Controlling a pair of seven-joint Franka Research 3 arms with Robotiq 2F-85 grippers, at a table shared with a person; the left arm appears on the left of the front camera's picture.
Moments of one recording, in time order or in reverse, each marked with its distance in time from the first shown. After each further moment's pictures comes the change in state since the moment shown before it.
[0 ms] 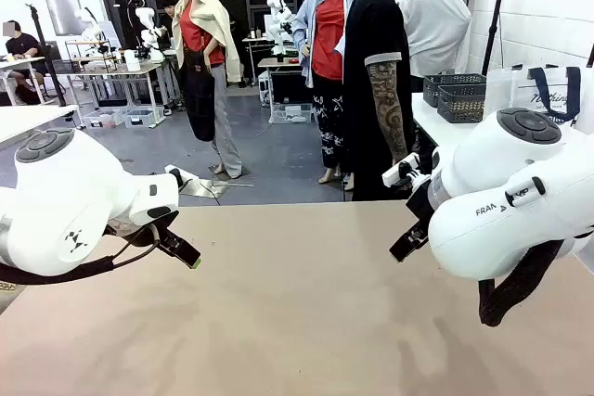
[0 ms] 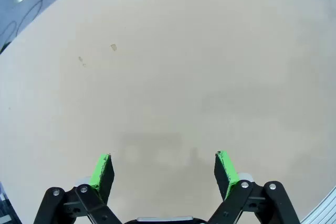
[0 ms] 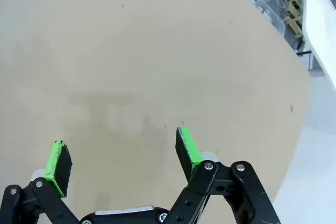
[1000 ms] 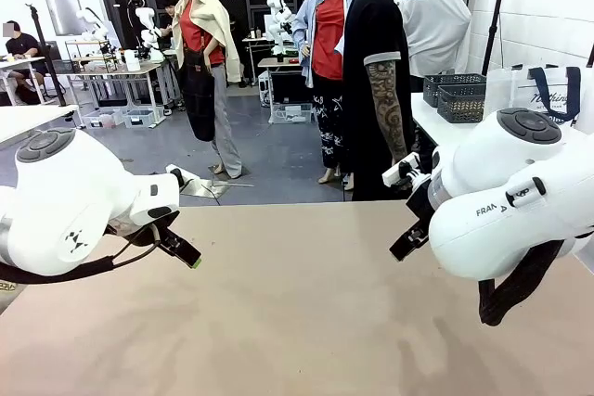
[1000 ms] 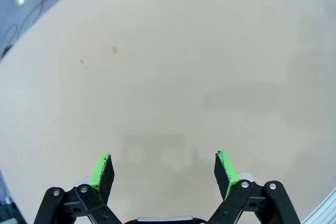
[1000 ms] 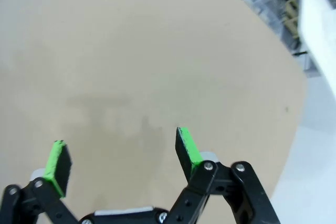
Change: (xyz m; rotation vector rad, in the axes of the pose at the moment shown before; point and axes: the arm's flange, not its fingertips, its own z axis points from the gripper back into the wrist) left arm 0.004 0.004 0.008 0.026 -0.015 -0.032; right arm 0.003 -0.007 0.007 -0.029 -0.019 -0.006
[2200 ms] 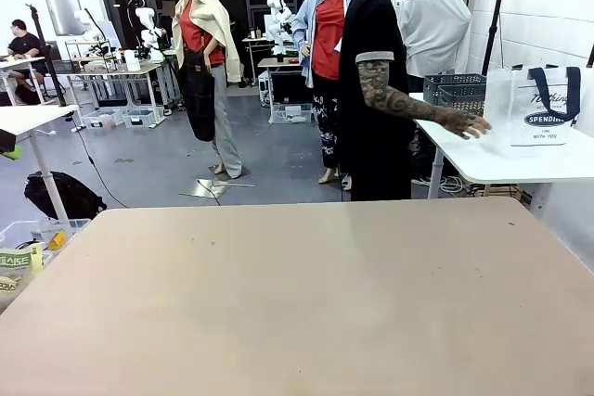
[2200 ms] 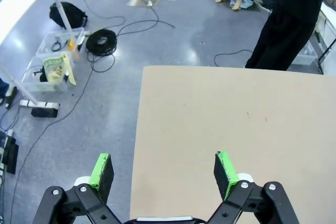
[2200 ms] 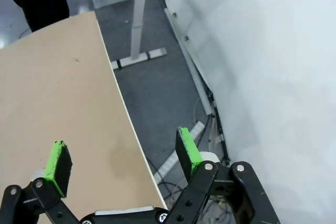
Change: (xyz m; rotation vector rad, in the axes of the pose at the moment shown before) left arm -0.076 0.191 0.220 0.324 -0.262 0.549; right arm -0.123 -0.236 0.181 -0.408 -0.106 -0.795
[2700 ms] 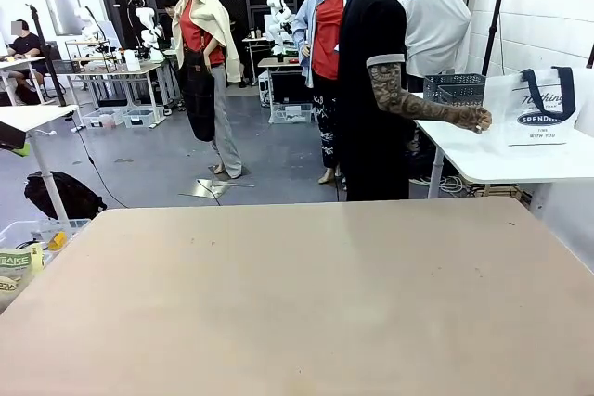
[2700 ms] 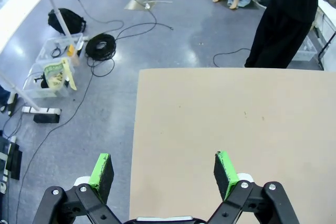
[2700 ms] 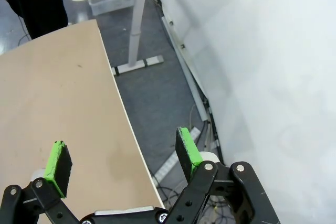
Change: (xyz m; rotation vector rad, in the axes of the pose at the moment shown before) left arm 0.004 -0.012 0.003 0.001 -0.008 -0.031; right arm 0.005 0.006 0.020 -0.012 -0.030 0.019
